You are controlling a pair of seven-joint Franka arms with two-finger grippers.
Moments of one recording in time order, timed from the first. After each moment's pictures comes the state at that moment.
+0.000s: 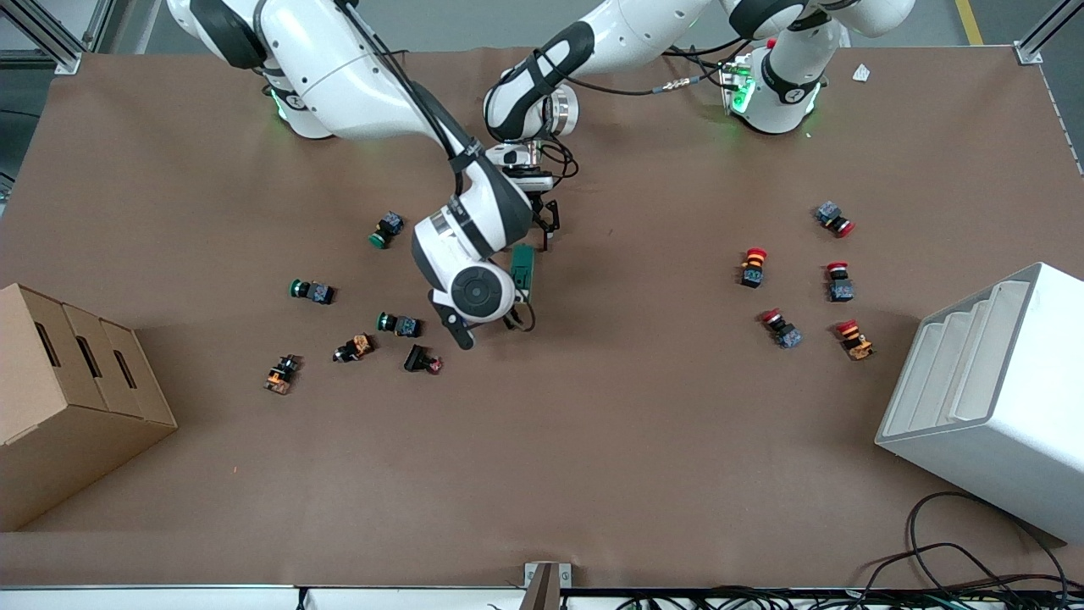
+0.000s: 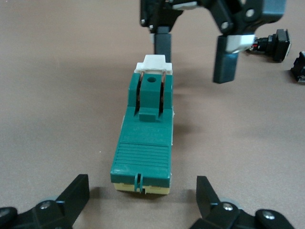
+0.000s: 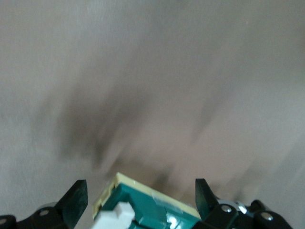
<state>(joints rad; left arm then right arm) -0.88 0.82 -0.42 -1.84 1.67 2.07 -2.47 0.68 0.80 0.00 -1.43 0.22 1.93 1.56</state>
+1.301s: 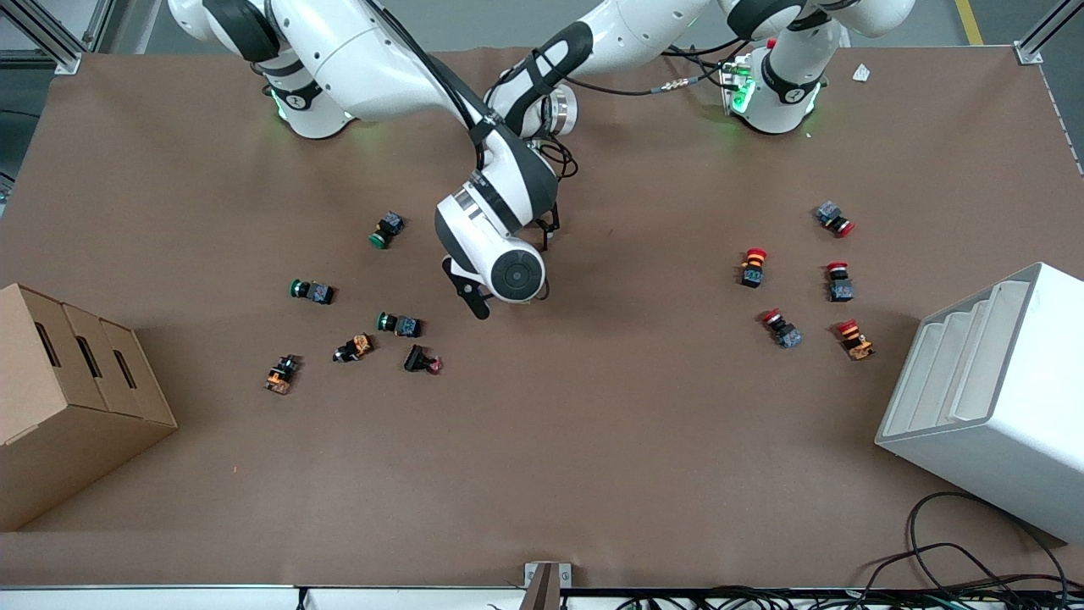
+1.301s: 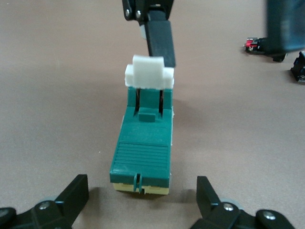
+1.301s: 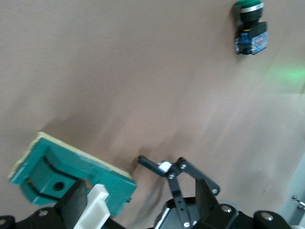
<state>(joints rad) -0.88 0.82 -0.42 -1.83 1.67 2.06 -2.47 0.73 0.79 0.00 -1.33 0.22 1.59 1.62</state>
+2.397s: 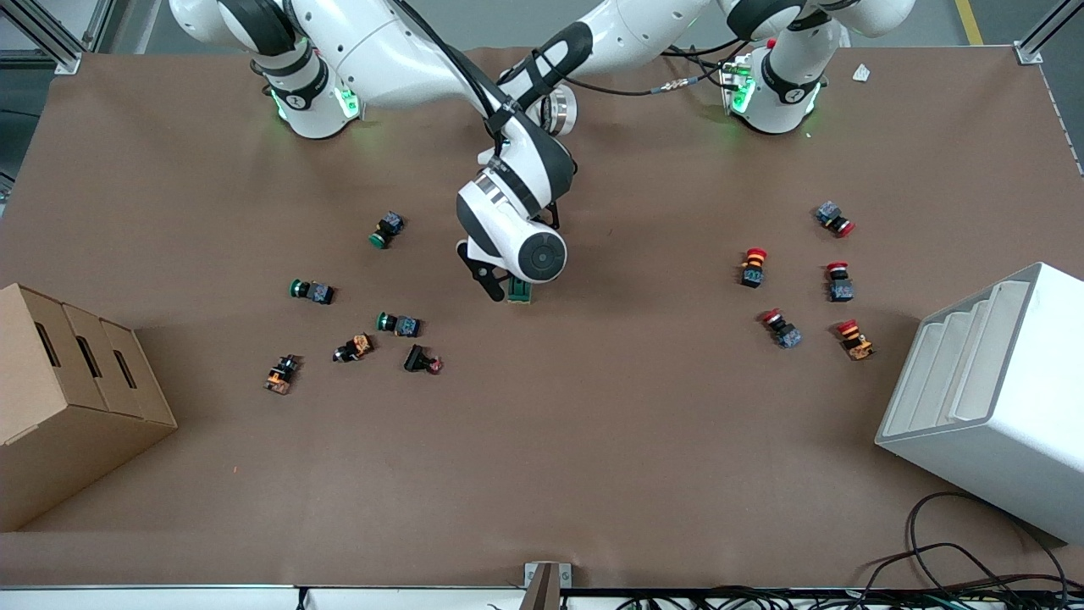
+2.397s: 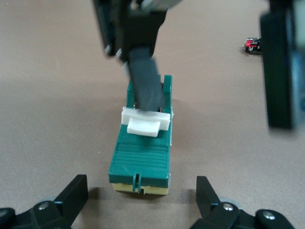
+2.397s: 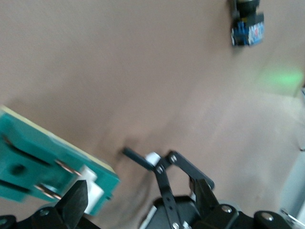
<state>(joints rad) -0.88 0.83 -0.42 -1.83 1.67 2.06 -2.47 0.79 0.79 -0.03 -1.36 0.17 1.62 1.62</state>
